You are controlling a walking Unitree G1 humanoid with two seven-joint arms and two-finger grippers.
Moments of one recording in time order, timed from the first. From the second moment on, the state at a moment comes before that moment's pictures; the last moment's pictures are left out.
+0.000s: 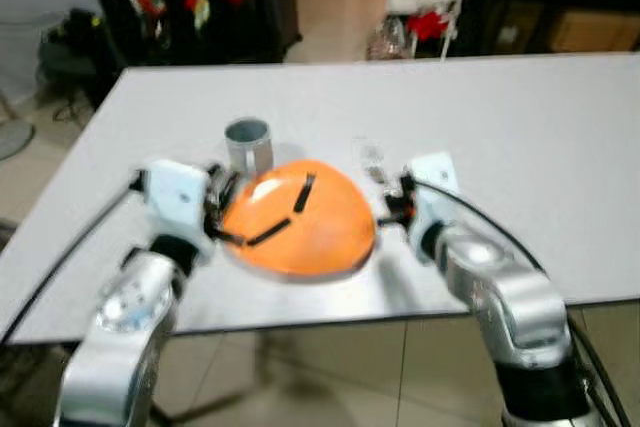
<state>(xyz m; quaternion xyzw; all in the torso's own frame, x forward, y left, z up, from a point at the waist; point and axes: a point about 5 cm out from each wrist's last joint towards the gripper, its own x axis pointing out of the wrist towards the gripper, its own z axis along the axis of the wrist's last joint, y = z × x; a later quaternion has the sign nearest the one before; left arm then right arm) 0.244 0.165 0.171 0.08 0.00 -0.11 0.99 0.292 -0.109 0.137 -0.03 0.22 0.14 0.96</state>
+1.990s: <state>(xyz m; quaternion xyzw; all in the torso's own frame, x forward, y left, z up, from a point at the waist) 0.215 0.181 0.179 0.10 0.05 -0.27 0.96 0.370 -0.019 0.119 -0.05 0.27 0.16 0.95</state>
